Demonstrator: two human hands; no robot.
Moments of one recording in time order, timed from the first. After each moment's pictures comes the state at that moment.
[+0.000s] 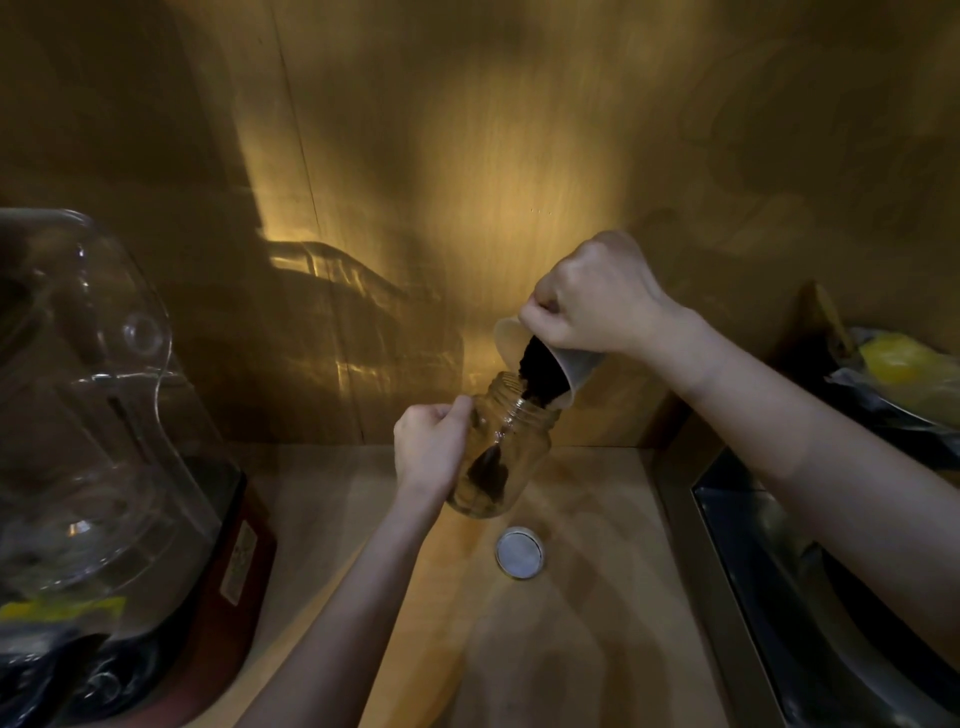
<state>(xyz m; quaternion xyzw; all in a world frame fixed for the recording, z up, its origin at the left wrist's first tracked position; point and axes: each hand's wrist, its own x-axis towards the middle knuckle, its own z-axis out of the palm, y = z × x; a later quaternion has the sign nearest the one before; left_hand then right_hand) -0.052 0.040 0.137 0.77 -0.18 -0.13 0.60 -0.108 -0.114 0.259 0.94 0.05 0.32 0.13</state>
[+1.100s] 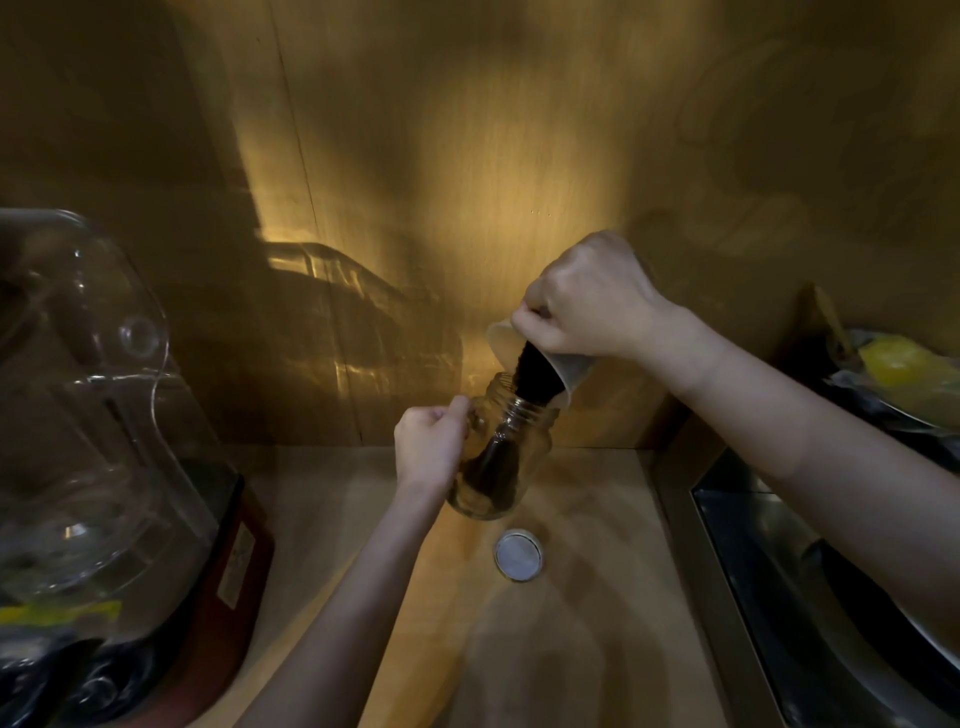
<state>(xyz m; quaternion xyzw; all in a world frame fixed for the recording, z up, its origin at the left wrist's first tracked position) -0.052 0.038 0.139 0.76 -0.15 -0.16 0.62 -0.105 -0.109 0.261 0.93 0.09 0.31 0.16</state>
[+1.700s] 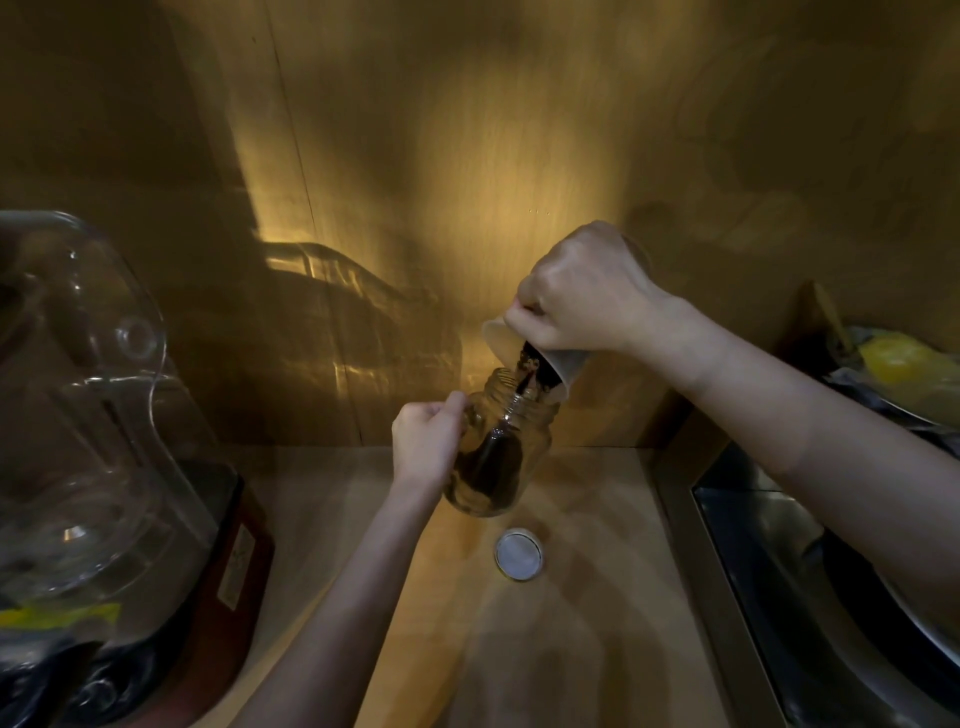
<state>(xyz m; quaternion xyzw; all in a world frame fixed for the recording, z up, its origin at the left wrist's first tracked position) -0.050 0.039 0.144 0.74 -0.14 -0.18 0.63 -0.102 -0.107 0.268 0.93 0.11 0.30 0.18</state>
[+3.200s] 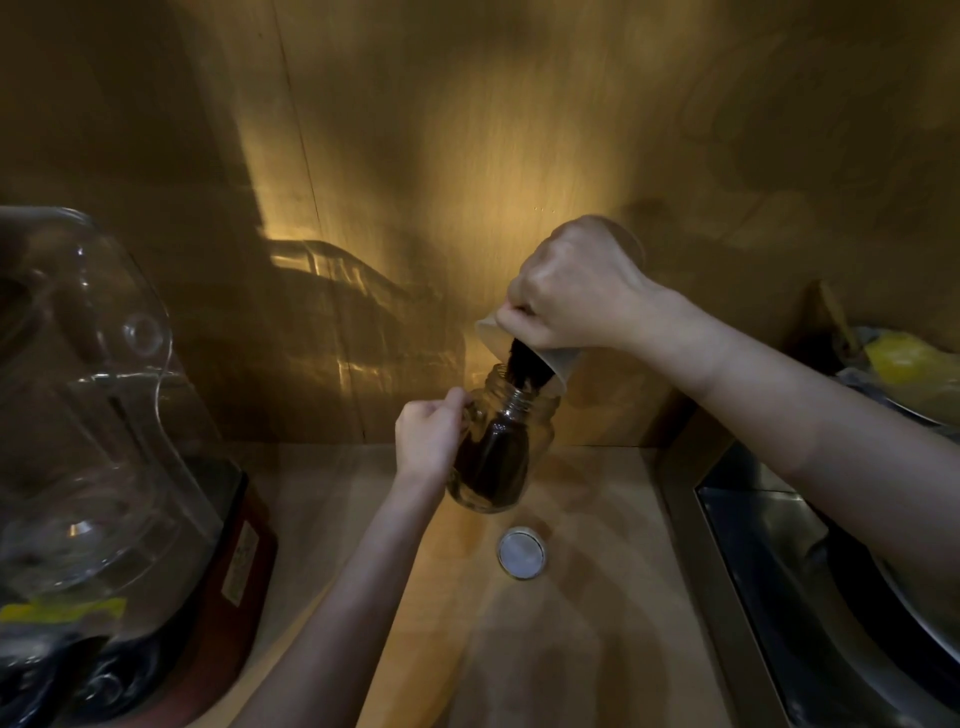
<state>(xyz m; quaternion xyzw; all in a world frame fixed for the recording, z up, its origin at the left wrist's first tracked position) -0.048 0.040 0.144 0.71 -0.12 -0.22 0.65 -0.092 -0.105 0.268 0.91 0.16 0.31 0.22</state>
